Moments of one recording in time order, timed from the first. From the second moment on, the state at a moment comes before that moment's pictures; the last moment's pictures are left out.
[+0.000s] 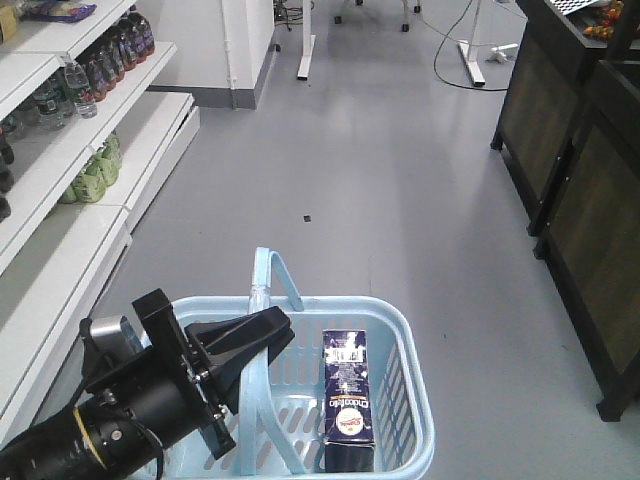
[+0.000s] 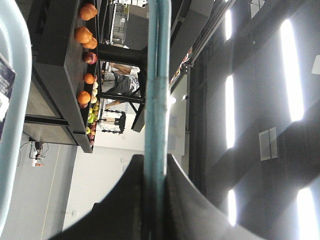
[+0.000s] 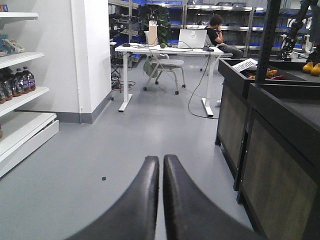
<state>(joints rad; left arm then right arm) -0.69 1.41 -0.32 0.21 -1.09 -1.90 -0.05 -0.01 0.03 0.03 0.09 -0.06</state>
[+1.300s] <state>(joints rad) -0.69 1.41 -0.32 0.21 -1.09 -1.90 -0.05 -0.01 0.03 0.03 0.09 -0.06</state>
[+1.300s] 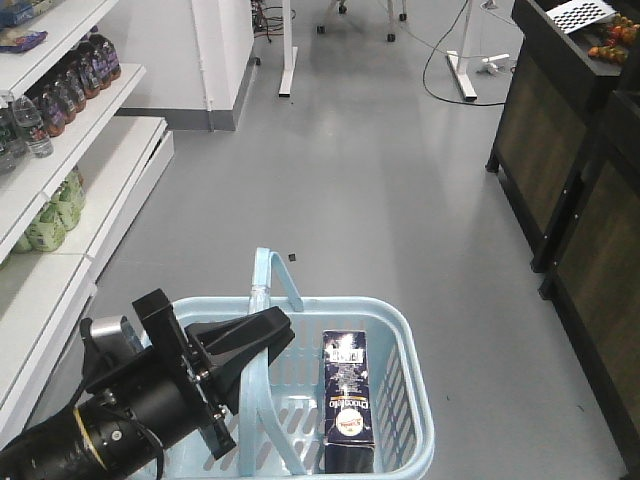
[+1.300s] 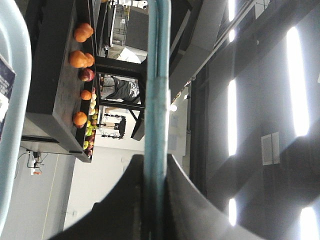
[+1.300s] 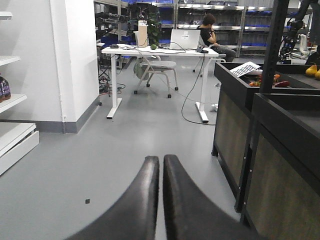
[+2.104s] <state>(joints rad) -0.69 1.41 -0.32 0.21 -1.09 -1.90 -0.05 -0.01 0.03 0.03 0.09 -0.06</state>
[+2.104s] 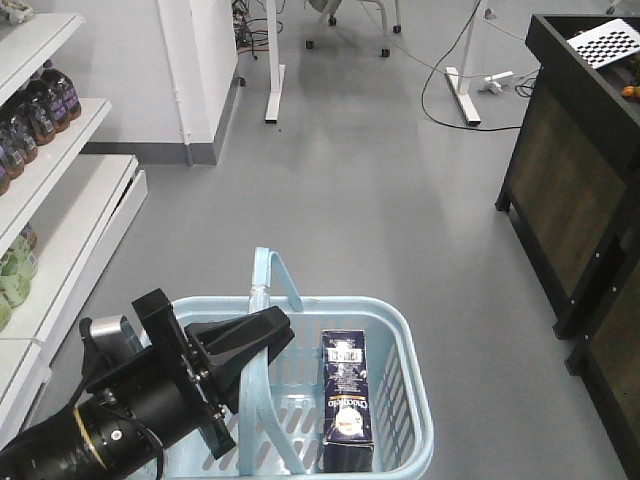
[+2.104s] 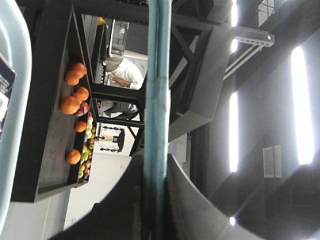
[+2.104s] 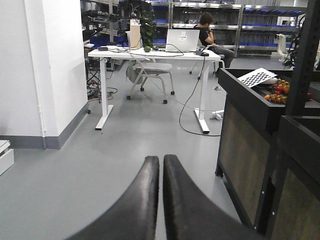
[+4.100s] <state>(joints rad) -0.69 1.41 -0.32 0.21 -1.09 -1.90 -0.05 -0.01 0.03 0.03 0.09 -0.06</state>
